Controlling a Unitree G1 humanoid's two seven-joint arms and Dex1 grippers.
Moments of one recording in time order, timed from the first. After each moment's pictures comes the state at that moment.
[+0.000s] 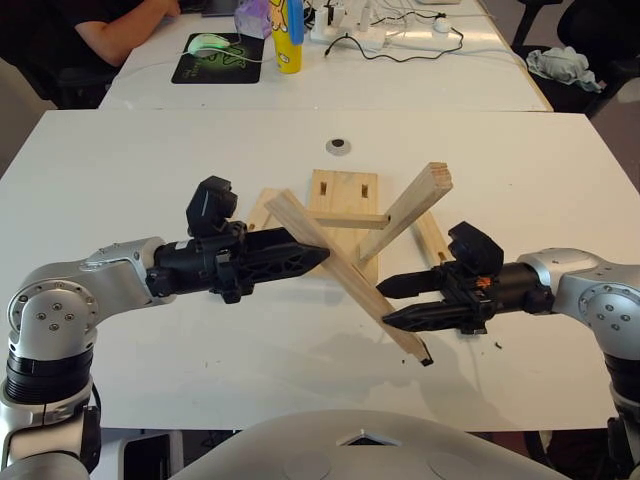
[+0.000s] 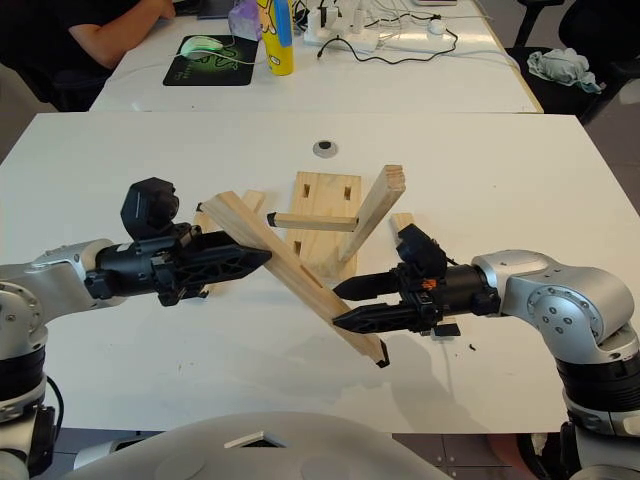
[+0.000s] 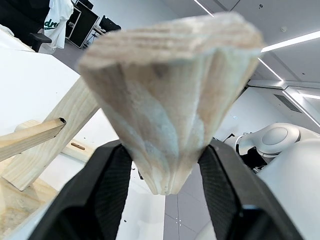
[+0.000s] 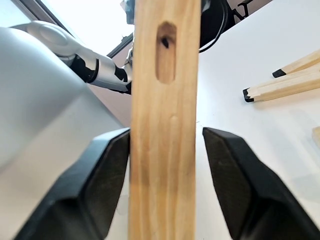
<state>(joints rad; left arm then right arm) -0.18 0.72 0.11 -0.49 -1.58 1.01 -0.58 -0.13 -0.86 -0.03 -0.45 1.11 1.01 1.18</state>
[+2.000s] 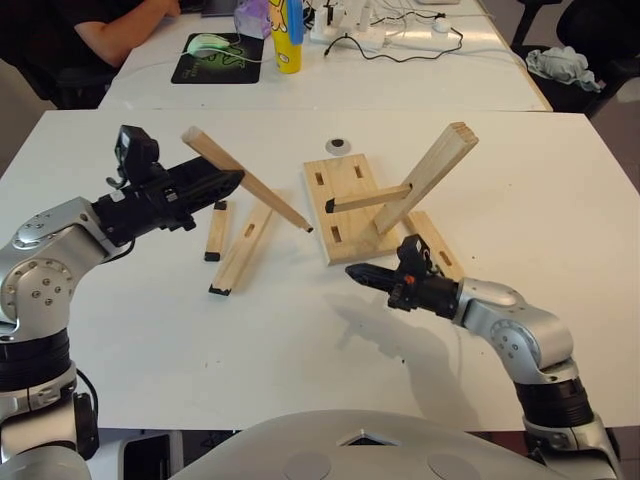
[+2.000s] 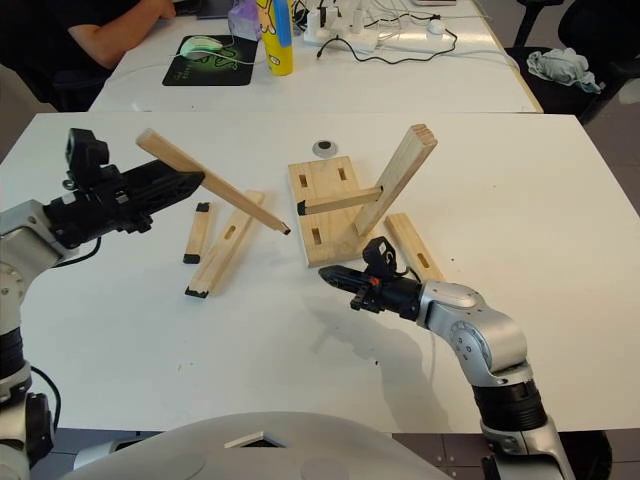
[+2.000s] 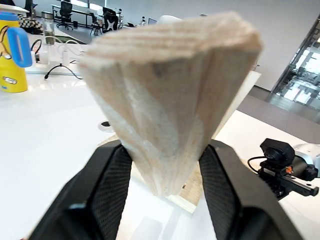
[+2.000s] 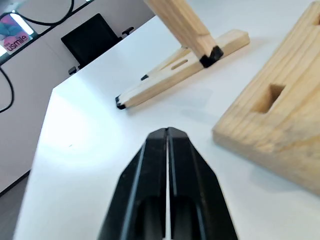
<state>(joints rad) -0.24 0.71 0.24 -0.33 -0.92 0.81 -0.71 0.00 -0.43 0.09 -0.34 0.59 0.70 0.71</state>
